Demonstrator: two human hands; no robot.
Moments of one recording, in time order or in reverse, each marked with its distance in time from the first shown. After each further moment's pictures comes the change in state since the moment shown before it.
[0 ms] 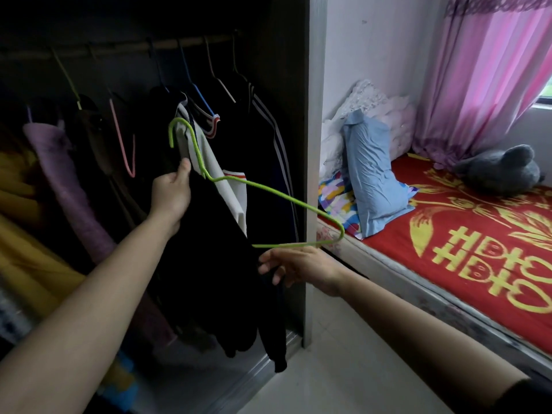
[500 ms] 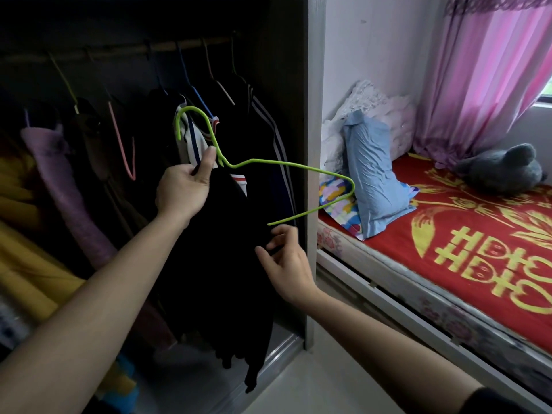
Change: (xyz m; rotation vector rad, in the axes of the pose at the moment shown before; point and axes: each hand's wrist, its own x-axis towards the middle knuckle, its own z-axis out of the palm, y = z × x) left_hand -0.019 0.035 0.013 0.322 -0.039 0.164; right_hand 0.025 0.027 0.033 -0.377 0.600 -0.388
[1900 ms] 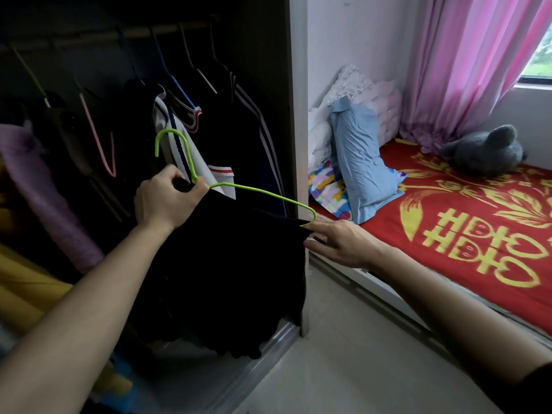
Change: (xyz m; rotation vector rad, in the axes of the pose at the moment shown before) left_hand 0.022 -0.067 0.013 0.277 0.114 0.253; right_hand 0.027 0.015 -0.128 -0.772 -0.416 -0.297
